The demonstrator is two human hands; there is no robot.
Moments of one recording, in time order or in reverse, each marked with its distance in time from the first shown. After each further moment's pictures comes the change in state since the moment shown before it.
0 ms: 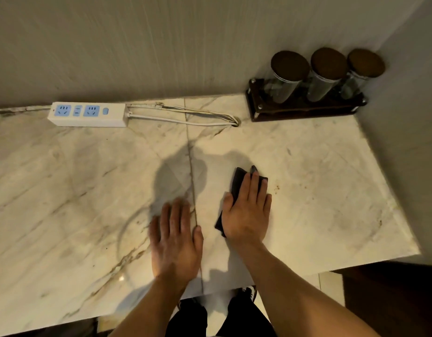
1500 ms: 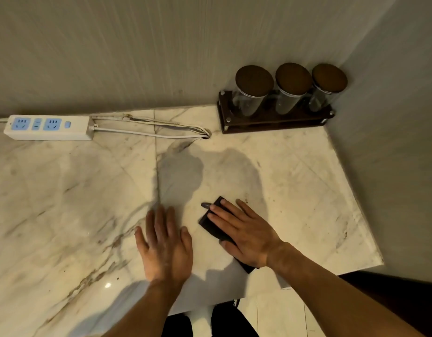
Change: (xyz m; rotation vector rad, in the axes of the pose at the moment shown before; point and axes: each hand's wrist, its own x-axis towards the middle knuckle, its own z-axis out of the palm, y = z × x) left_hand 0.018 0.067 0.004 -0.066 0.060 -0.137; right_hand 0.042 0.119 -0.040 -0.261 -0.272 -0.980
